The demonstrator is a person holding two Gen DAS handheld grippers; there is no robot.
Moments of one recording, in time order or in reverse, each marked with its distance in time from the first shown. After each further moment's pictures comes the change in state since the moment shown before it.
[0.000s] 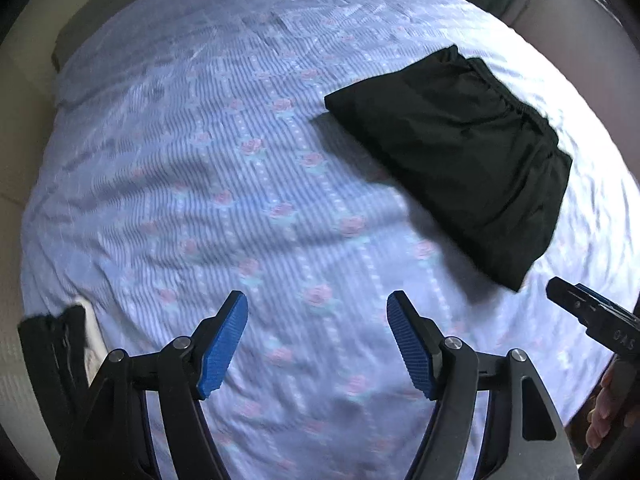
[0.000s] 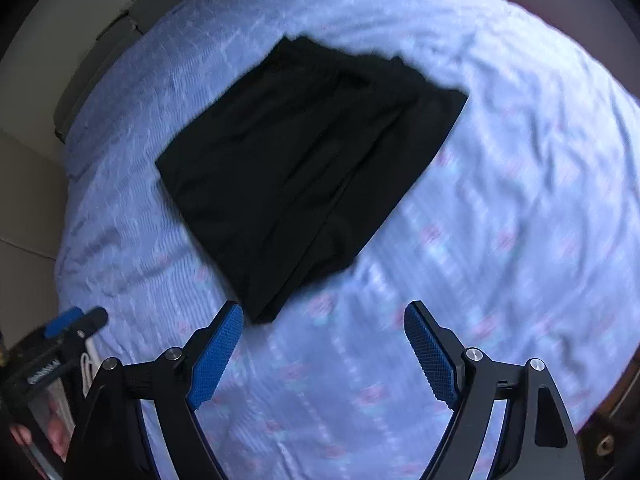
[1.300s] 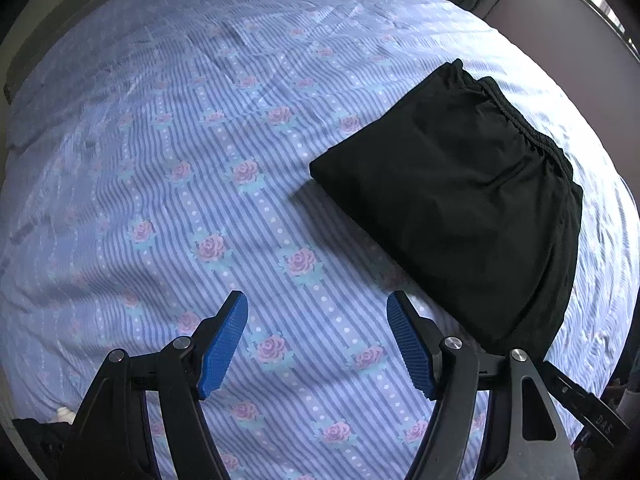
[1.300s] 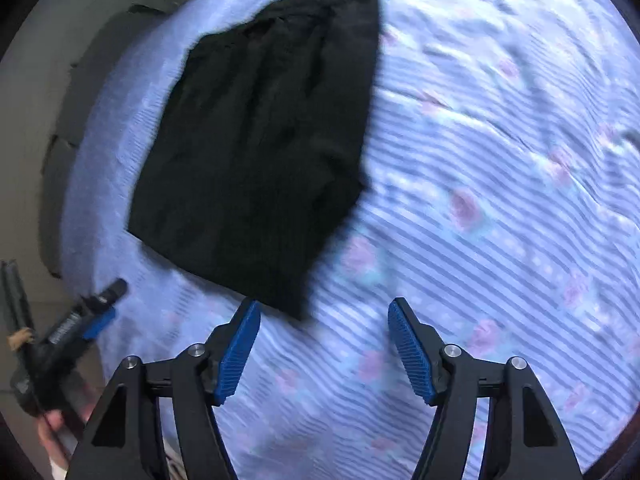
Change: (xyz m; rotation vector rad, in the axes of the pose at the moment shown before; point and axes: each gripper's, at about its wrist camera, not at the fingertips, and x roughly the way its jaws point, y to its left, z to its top) left arm 0.067 0.015 0.095 0.090 -0.014 -0.139; right arm 0.047 0.011 -0.027 0.454 -0.075 0.088
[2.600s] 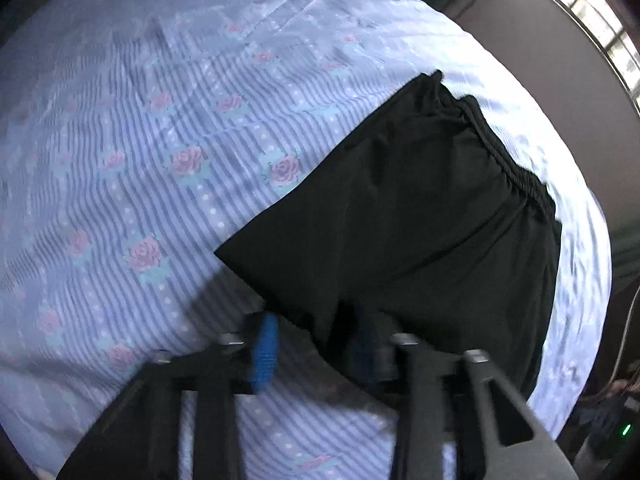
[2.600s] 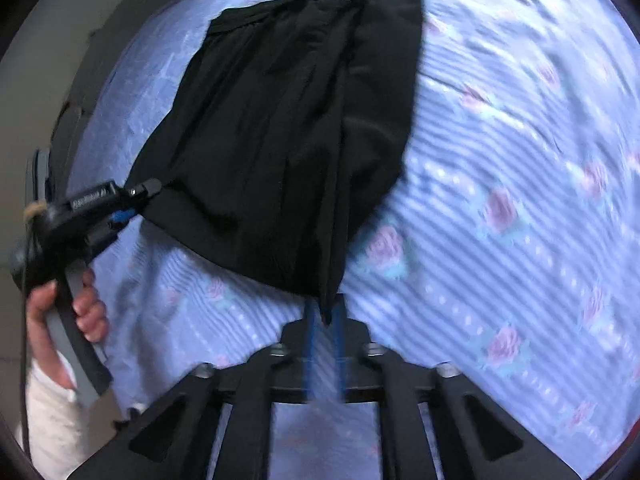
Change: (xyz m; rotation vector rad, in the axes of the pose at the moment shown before) left arm 0.049 -0.016 0.059 0.039 0.013 -0.196; right arm 0.018 0.007 0.002 -0.020 0.062 0.019
